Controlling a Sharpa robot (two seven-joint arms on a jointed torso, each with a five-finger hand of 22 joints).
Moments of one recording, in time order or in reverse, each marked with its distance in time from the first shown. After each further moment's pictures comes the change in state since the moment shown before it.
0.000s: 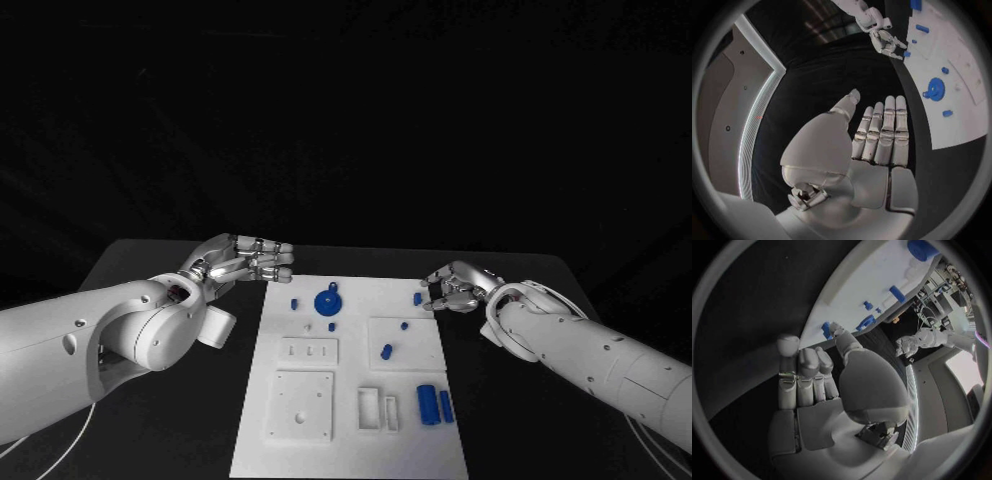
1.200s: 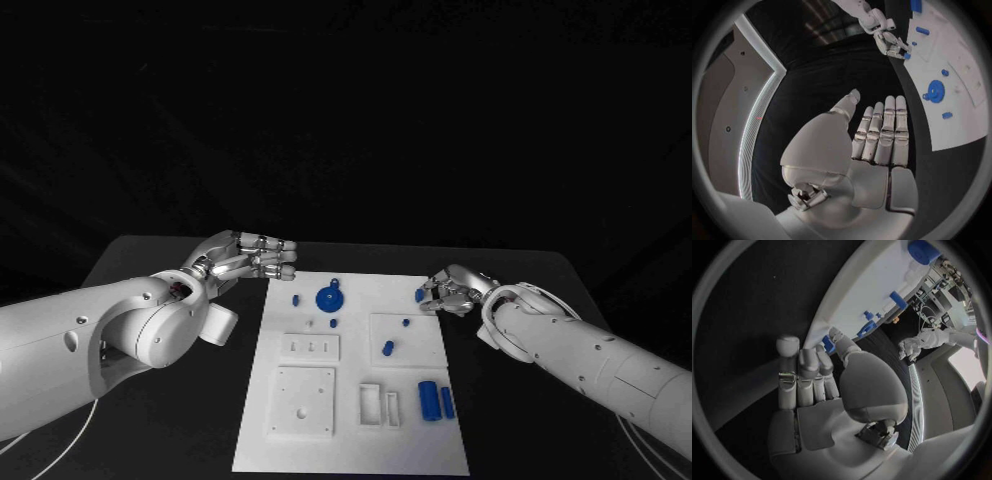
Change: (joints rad) left arm 0.000 -0.006 0.000 0.014 -0.010 0.002 -0.002; left_hand 0.000 0.000 0.000 0.000 0.000 0.000 0.000 0.000 0.000 0.000 0.000 0.000 0.000 0.000 0.000 0.000 0.000 0.000 0.000 0.000 0.000 0.000; right arm -0.009 0.038 0.001 -0.043 0.006 0.035 -0.011; right_hand -0.049 0.053 0.077 0.011 -0.118 0.064 0.004 0.000 0.000 0.004 0.004 0.026 0.011 0.004 0.004 0.017 0.015 0.000 0.000 0.000 0.006 0.000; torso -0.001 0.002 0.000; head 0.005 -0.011
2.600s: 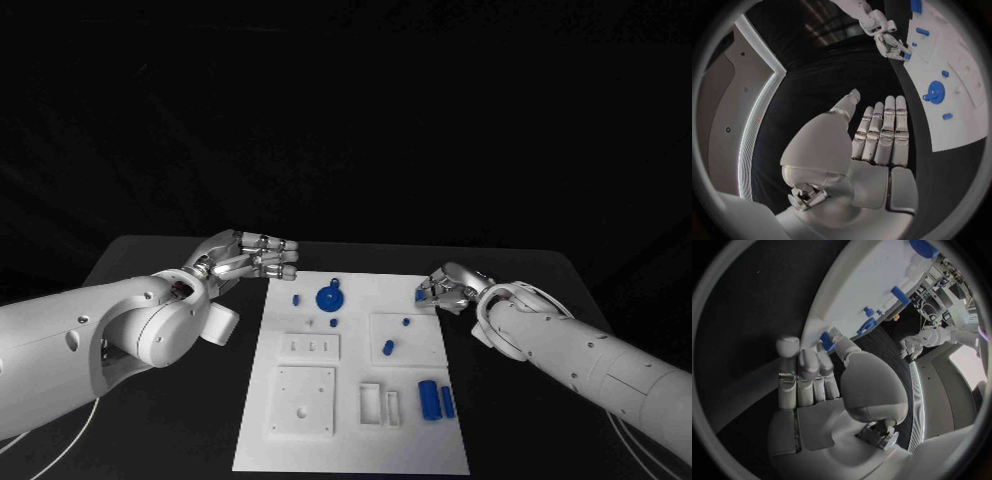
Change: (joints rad) left arm 0.000 0.001 0.001 0.002 -0.006 0.001 -0.004; left_hand 0.000 0.000 0.000 0.000 0.000 0.000 0.000 0.000 0.000 0.000 0.000 0.000 0.000 0.000 0.000 0.000 0.000 0.000 0.000 0.000 0.000 0.000; right arm 0.006 0.025 0.000 -0.015 0.014 -0.011 -0.011; right_hand 0.003 0.036 0.067 -0.016 -0.087 0.098 -0.013 -0.004 0.001 0.004 0.003 0.004 0.001 0.000 0.000 0.008 0.007 0.000 0.004 0.004 0.010 0.000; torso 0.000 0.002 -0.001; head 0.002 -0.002
